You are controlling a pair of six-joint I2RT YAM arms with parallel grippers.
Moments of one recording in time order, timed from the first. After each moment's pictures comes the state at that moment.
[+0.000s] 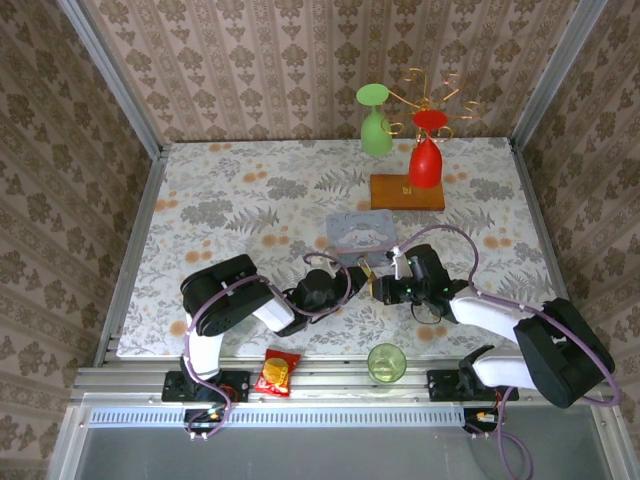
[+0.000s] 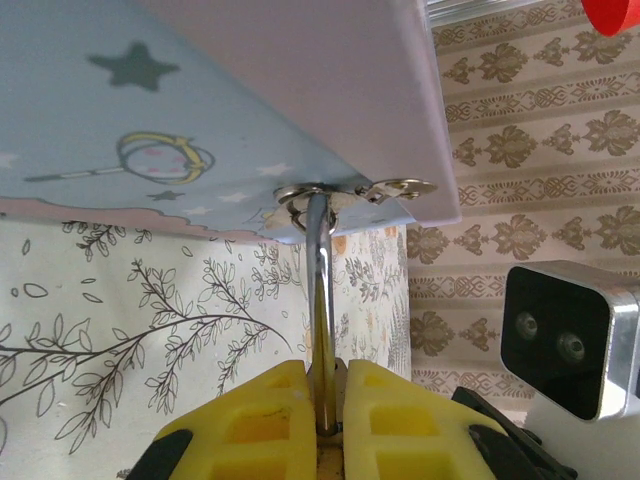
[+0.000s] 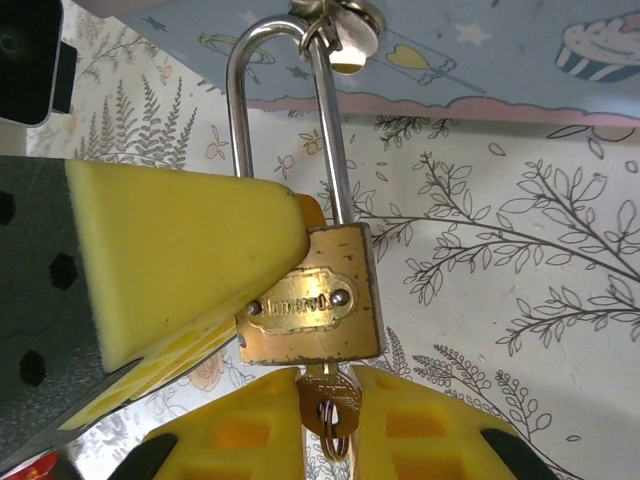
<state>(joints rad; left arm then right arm) -1.07 1.93 0.58 1.12 -0.04 -1.38 0.47 1.26 0.40 0.08 -0.36 0.47</state>
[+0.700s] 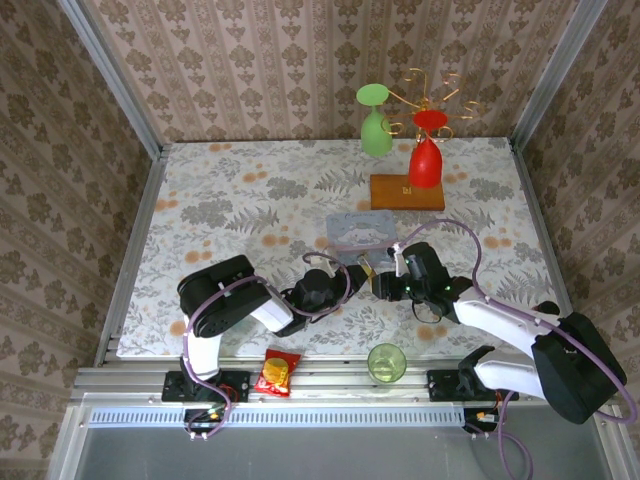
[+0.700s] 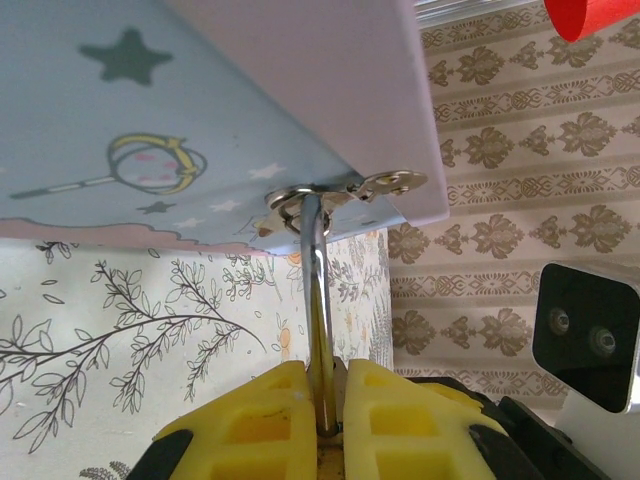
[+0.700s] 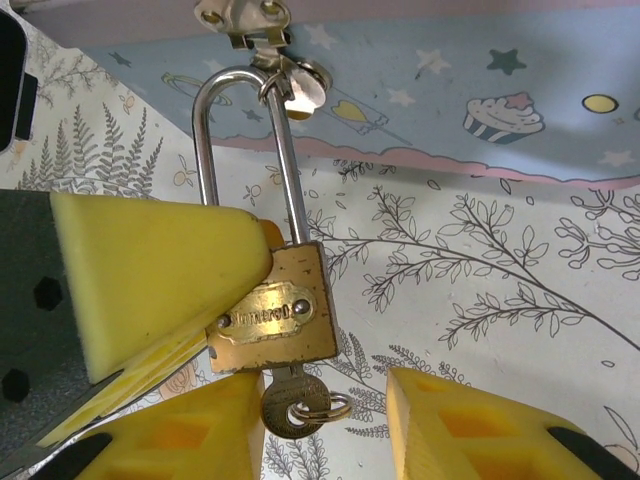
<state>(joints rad) -1.07 1.92 0.57 1.15 -0.04 -1.38 0.52 1.18 0.46 -0.09 -0.20 0.45</state>
